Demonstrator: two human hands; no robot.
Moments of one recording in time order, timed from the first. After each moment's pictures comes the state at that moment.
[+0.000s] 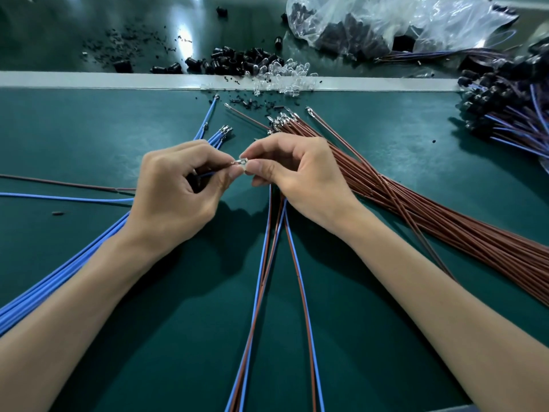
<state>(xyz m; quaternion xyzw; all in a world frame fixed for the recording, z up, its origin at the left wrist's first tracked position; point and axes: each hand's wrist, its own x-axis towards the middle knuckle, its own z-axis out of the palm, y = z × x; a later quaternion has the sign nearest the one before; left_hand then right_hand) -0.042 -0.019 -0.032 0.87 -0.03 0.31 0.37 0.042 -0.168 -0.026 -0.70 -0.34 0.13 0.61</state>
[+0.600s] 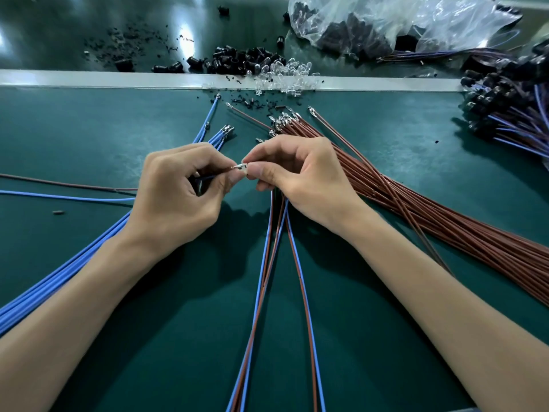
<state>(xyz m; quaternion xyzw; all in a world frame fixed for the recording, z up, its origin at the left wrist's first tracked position) -0.044 -0.020 -0.031 0.88 -0.04 0.30 0.37 0.044 -0.171 -0.027 -0.70 -0.35 0.14 0.61</state>
